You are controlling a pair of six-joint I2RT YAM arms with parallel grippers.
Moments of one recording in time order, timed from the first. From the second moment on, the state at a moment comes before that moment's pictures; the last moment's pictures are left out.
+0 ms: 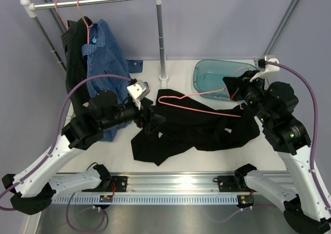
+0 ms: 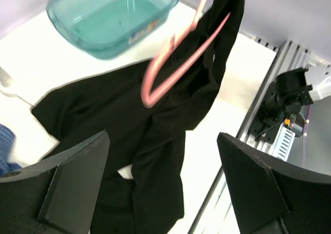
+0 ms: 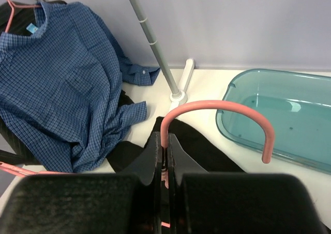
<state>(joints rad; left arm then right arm) -0.86 0.93 1.23 -0.55 0.19 -0.08 0.44 0.86 1.34 -0.51 0.07 0.30</state>
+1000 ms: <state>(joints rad) -0.86 1.31 1.58 -0.66 0.42 -0.05 0.44 0.89 1.28 -0.44 -0.12 0.27</state>
